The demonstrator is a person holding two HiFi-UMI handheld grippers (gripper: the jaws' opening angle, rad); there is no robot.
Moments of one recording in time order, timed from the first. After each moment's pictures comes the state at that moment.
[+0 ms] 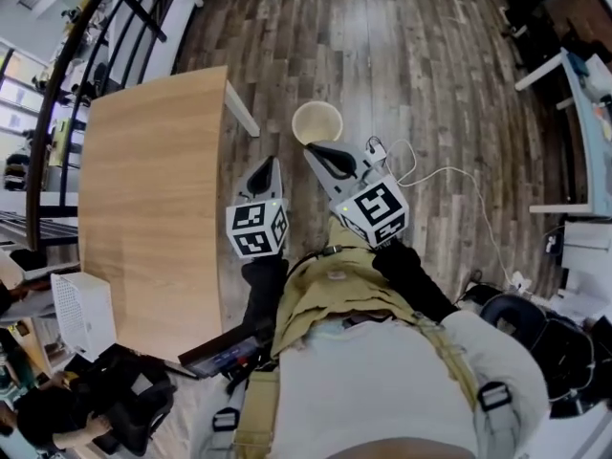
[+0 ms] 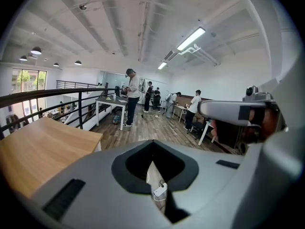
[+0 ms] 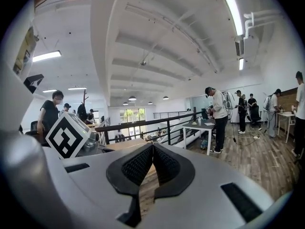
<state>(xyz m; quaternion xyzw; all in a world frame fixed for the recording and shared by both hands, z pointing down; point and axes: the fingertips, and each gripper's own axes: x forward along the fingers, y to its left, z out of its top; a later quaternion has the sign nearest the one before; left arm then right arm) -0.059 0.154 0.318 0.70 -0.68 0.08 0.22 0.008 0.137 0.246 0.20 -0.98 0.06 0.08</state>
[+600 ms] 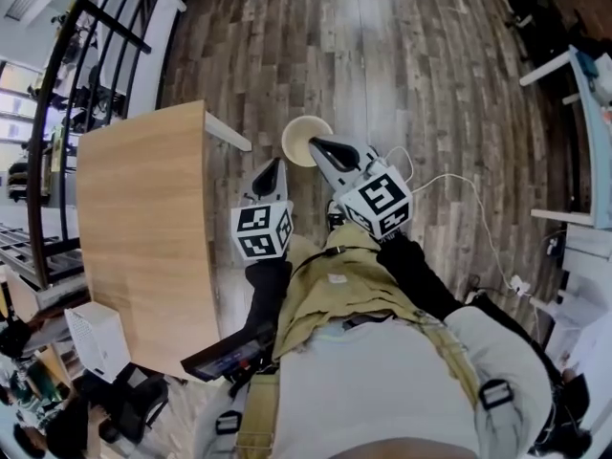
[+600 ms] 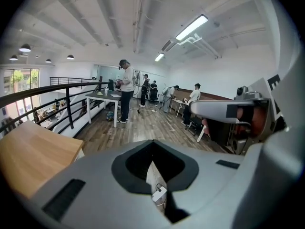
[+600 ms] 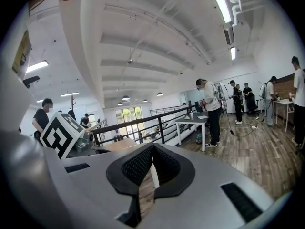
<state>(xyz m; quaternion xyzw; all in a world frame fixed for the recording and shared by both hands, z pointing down) -0.027 -0.019 0.332 0.71 -0.66 0.12 0.24 0.033 -0.053 0.268 0.21 -0.97 0.11 0.09</state>
